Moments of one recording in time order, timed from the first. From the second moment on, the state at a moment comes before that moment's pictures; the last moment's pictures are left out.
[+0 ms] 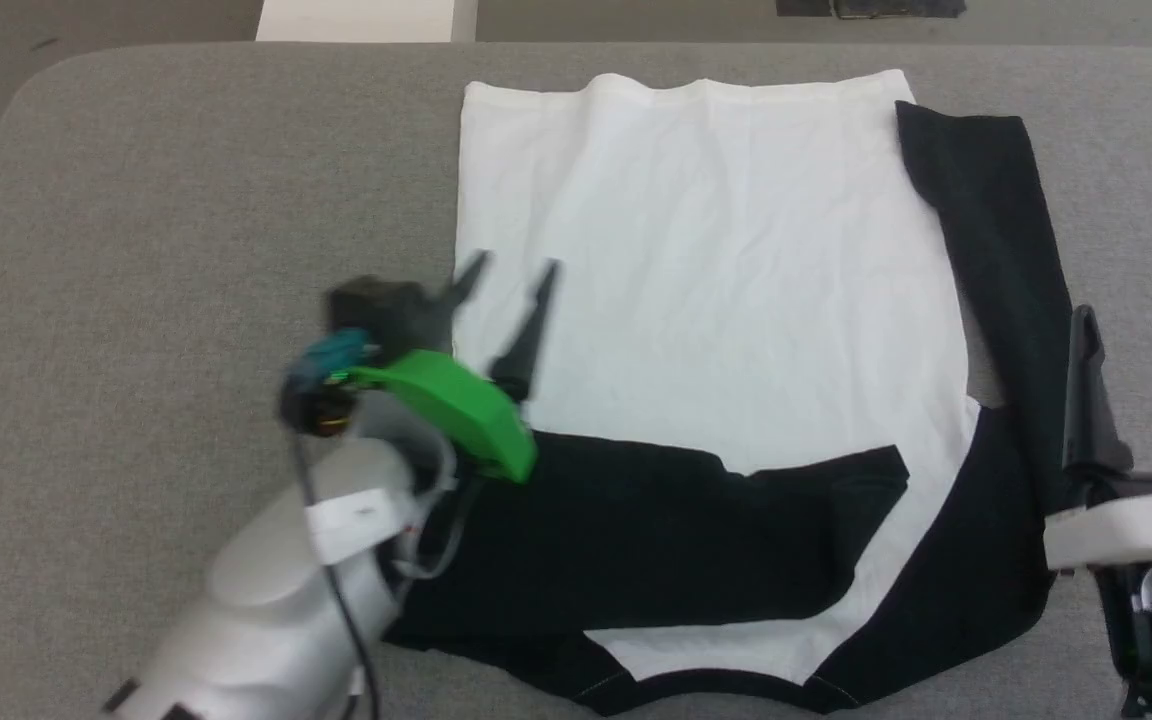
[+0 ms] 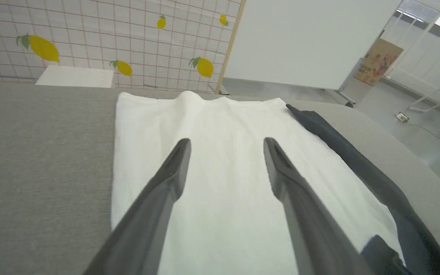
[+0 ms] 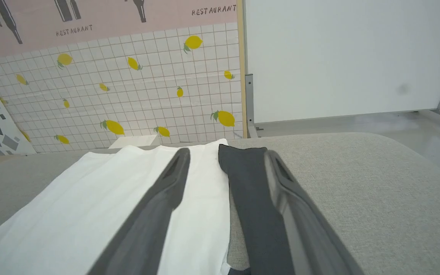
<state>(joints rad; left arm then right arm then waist) -0.66 0.29 -0.83 0.38 -0.91 0.11 -0.25 -0.09 -0.05 -0.21 -0.11 0.17 0.13 -0.07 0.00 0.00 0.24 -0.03</state>
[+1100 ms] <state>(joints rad) -0.38 0.19 0.02 -0.06 -0.35 -0.06 -0.26 -1.00 -0.31 -0.50 0.49 0.07 0.13 0.56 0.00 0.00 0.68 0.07</state>
